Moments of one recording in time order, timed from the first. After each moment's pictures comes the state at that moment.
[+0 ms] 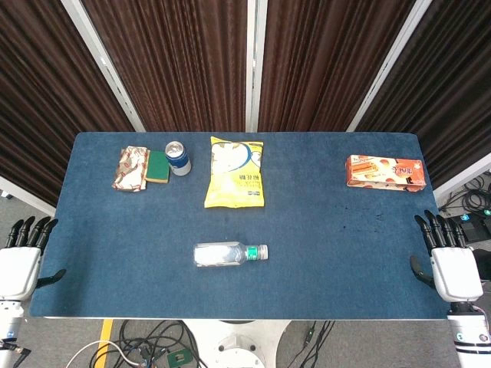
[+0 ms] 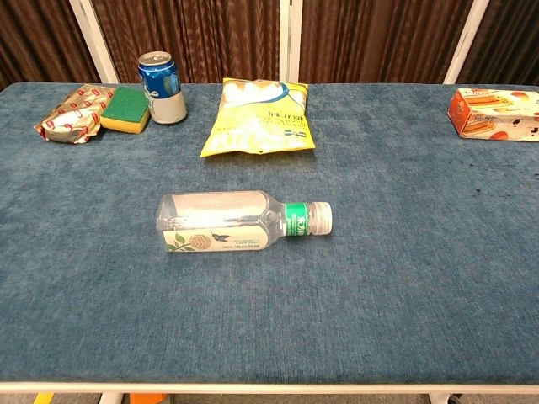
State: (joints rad) left arm -0.09 -1.15 -0.04 -1.60 1.47 1.48 0.16; right arm 0.10 -1.12 0.08 -1.63 -1.51 1.48 -0.13
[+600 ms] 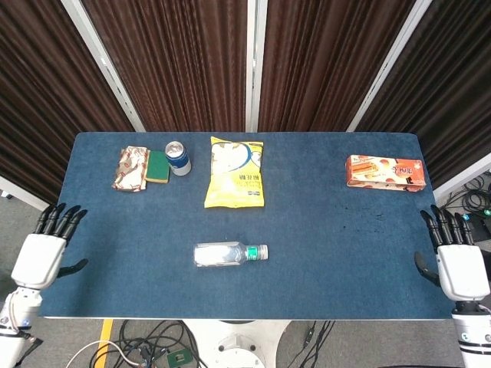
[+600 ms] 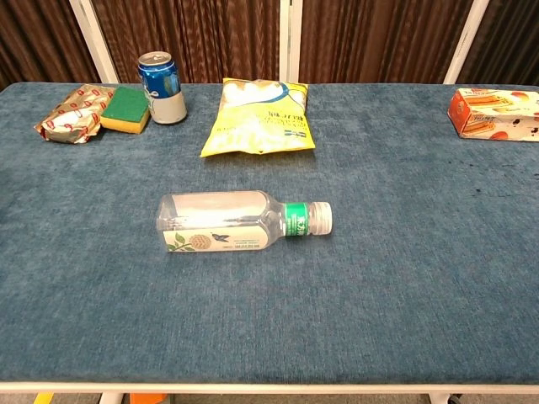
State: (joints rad) left arm -0.19 -1.15 -0.06 -1.59 1.61 1.44 0.12; right arm 0.10 -1.10 0.10 -1.65 -1.52 1.52 -0.13
